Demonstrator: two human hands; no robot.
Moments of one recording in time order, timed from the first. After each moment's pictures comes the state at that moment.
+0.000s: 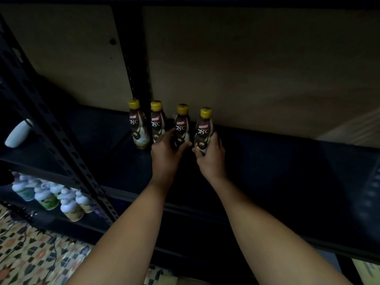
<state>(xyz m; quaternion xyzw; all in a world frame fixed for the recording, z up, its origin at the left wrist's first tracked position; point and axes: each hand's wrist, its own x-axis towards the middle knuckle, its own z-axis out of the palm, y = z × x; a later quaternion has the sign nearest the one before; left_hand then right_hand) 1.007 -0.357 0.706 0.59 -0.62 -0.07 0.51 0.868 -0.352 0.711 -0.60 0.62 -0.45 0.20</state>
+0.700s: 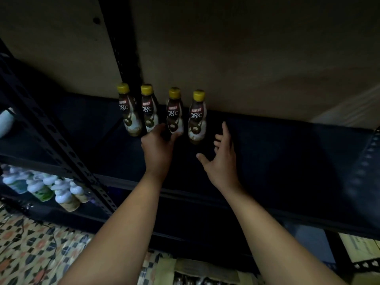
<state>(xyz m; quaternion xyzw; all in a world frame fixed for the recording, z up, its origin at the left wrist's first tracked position) 1.007 -0.341 0.698 0.59 -0.60 -0.10 0.53 0.834 -0.291 0.693 -0.59 0.59 -0.48 0.27</state>
